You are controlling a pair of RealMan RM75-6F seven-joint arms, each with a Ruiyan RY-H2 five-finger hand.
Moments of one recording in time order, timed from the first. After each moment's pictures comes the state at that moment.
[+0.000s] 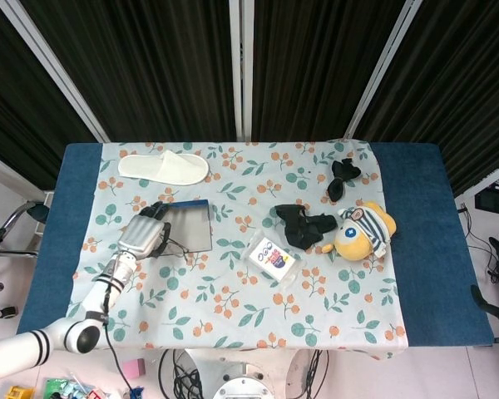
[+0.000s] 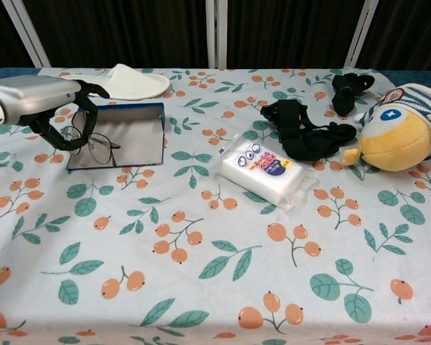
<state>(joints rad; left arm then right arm) -0.70 -1.50 -0.16 -1.43 1.04 0.90 0.42 0.01 -1.06 0.09 -1.52 -1.41 1.46 0.16</state>
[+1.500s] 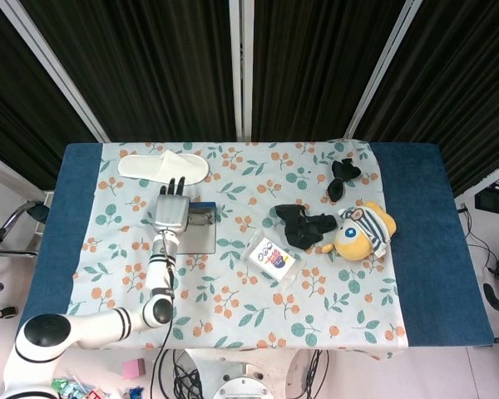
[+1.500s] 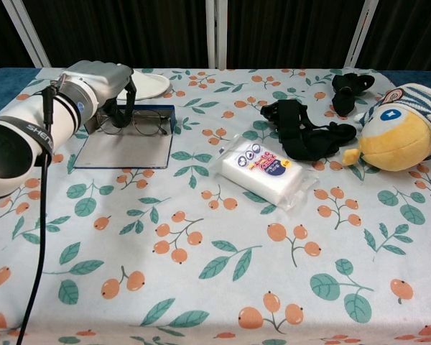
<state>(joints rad) -0.97 -1.88 -0.30 -1.11 0.57 1.10 0.84 0.00 -1.04 0.11 -1.50 -1.39 1.47 0.22</state>
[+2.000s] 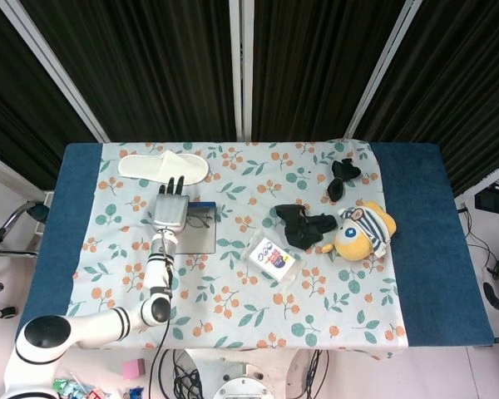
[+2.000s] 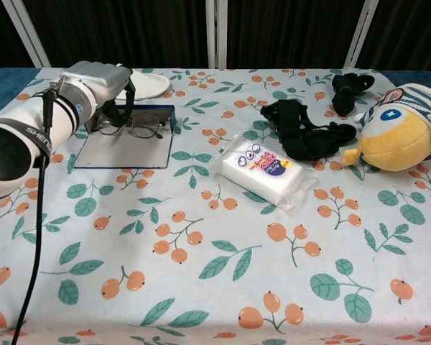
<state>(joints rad) -0.96 -1.88 -0.30 -1.08 0.61 1.07 0.83 0.00 -1.04 0.11 -1.51 -1.39 1.46 0.22</state>
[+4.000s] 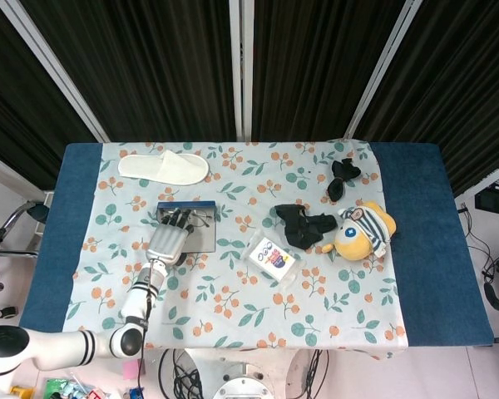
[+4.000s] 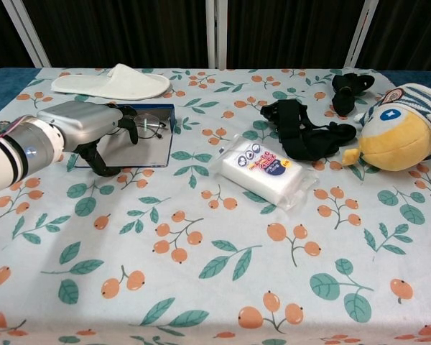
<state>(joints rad) -0.81 -1.71 -0.13 -1.42 0.74 1.05 0.76 -0.01 -1.06 0.11 -1.50 -1.39 1.48 0.21</state>
